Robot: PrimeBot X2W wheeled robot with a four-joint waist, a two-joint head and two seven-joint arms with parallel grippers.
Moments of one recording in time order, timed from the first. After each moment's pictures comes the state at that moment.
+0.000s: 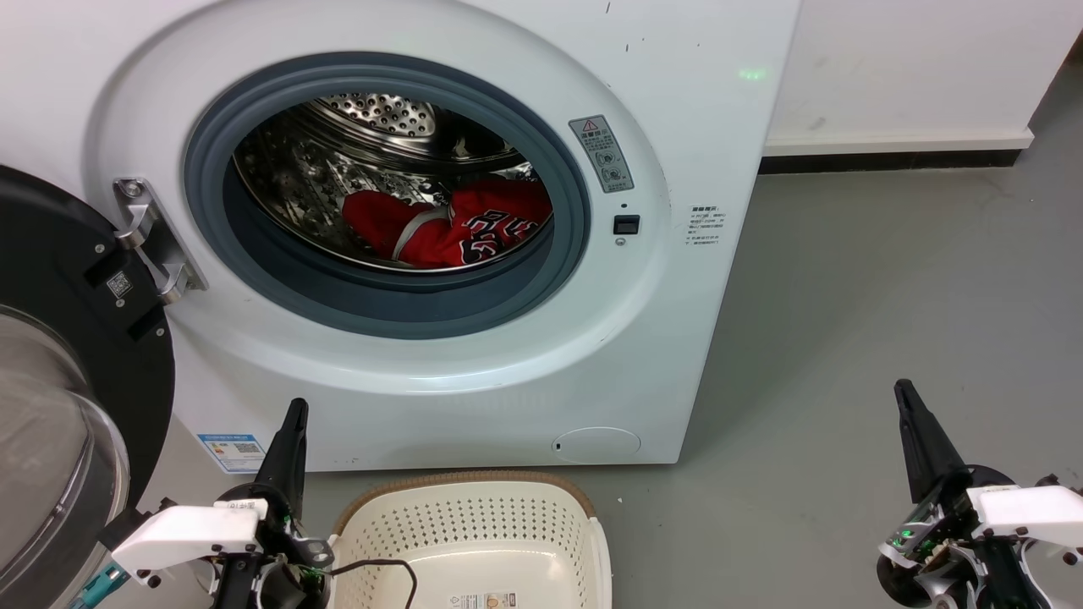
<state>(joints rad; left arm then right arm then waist) -0.11 0.05 0.11 0.25 -1.61 -0.13 0.11 -0.10 -0.05 -0.11 0.24 1.61 0.13 0.12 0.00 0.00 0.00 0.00</state>
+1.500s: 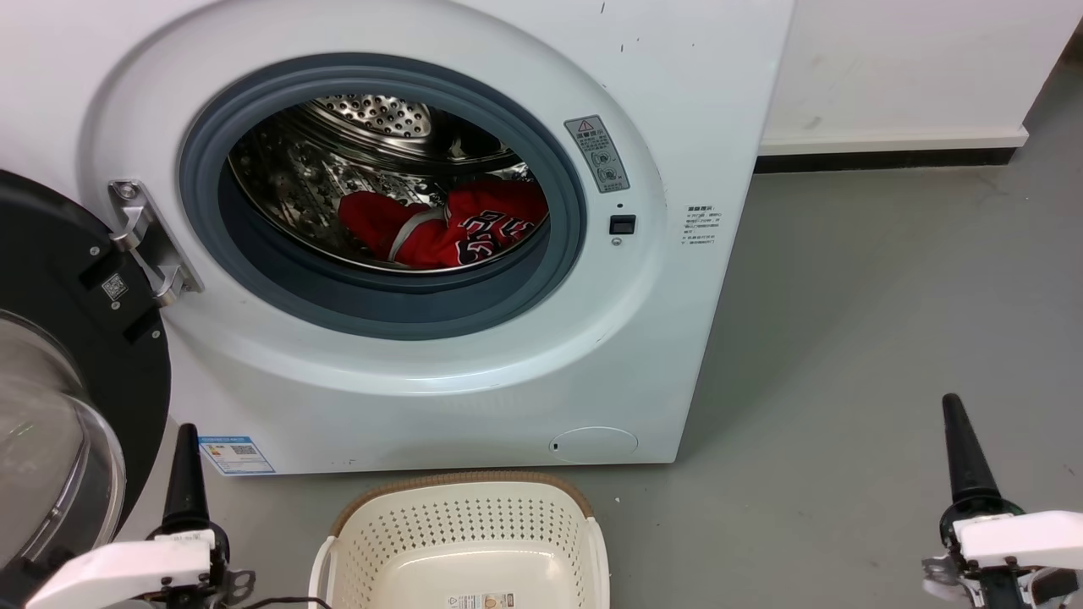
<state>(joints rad) -0.05 0.05 0.26 0.22 -1.26 -0.08 -0.03 -0.04 -0.05 -0.17 0.22 1.11 0.13 -0.03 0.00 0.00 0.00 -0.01</state>
